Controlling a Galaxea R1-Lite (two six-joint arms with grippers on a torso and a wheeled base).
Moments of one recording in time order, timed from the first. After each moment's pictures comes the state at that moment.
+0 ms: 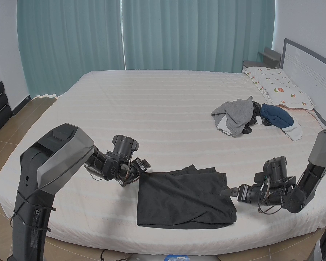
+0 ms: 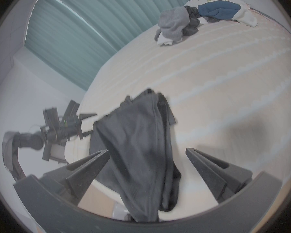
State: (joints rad) left arm -0.37 2.50 -1.43 -0.21 -0.02 -0.92; right arm 0.29 2.09 -0.50 -0.89 0.23 0.60
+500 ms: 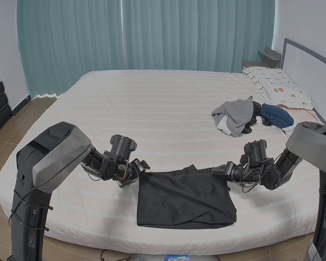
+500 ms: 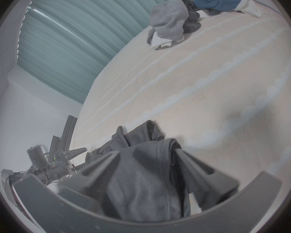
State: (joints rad) left arm -0.37 2.48 -1.40 -0.21 -0.04 -0.92; right arm 0.26 2.35 -0.98 -0.69 0.22 0.71
